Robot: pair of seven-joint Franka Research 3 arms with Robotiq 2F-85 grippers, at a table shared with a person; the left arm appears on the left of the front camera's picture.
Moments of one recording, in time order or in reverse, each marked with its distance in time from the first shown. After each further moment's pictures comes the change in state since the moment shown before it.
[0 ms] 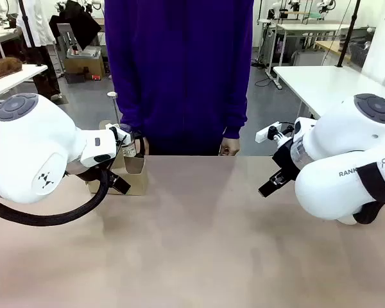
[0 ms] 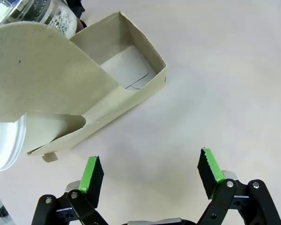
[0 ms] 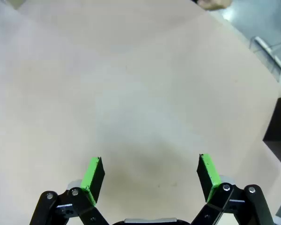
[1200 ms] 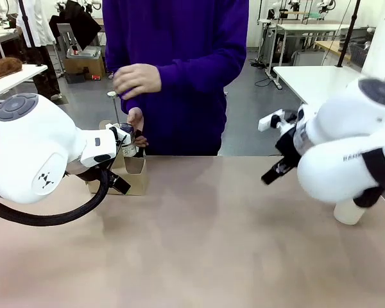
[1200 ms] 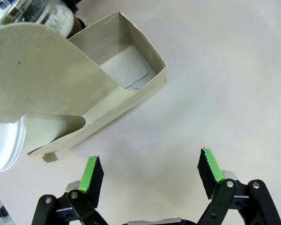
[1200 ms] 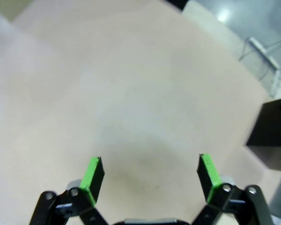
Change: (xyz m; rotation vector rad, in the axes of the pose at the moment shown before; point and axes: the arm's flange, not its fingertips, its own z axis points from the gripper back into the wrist) left arm 0.000 0.000 0.000 0.000 0.000 -0.001; right arm 0.036 -0.029 0.030 -0.032 -0.022 -0.020
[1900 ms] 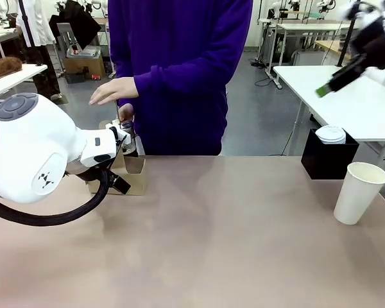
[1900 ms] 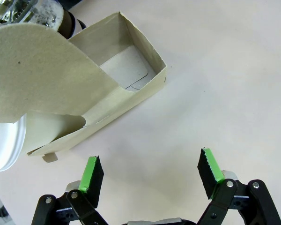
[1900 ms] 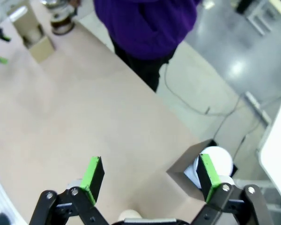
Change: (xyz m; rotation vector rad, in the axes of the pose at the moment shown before) left arm 0.000 0.000 0.000 0.001 0.000 0.000; right arm 0.035 -0.183 0.152 0.159 -0.244 0.167
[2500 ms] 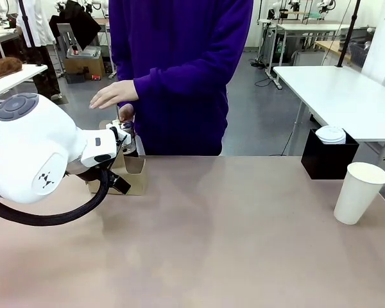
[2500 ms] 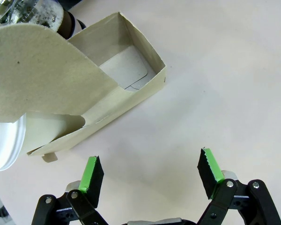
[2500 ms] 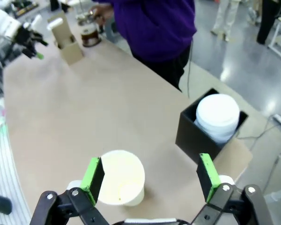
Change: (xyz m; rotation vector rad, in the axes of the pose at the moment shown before) left arm 0.000 0.000 0.000 0.000 0.000 -0.001; right arm -0.220 -0.062 0.040 0.173 -0.287 -0.131
